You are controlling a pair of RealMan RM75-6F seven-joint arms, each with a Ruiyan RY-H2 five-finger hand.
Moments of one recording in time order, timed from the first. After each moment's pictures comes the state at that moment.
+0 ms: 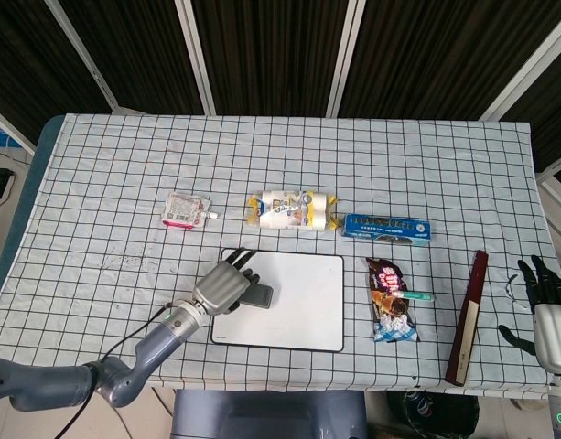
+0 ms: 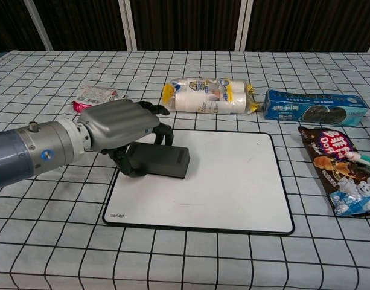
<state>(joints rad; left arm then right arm) -0.83 -1.67 -0.06 -1.43 1.21 0.89 0.59 0.03 -1.13 0.10 -1.60 -1.46 1.55 -0.13</state>
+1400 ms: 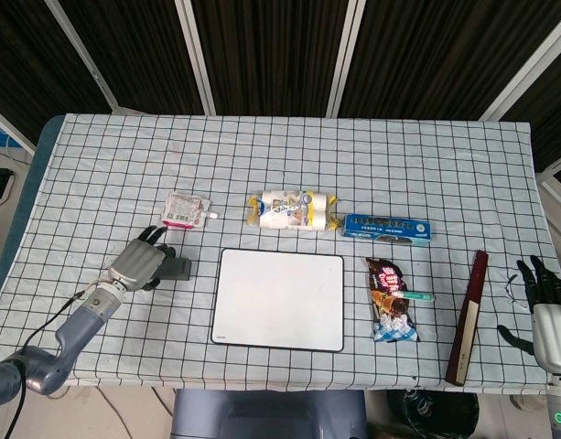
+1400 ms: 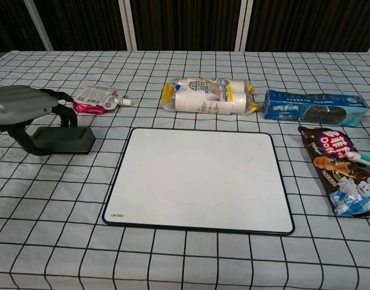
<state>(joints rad) -0.69 -1.45 0.02 -1.27 1.34 0.89 0.23 0.03 -1.13 0.11 -1.61 -1.45 1.55 -0.14</state>
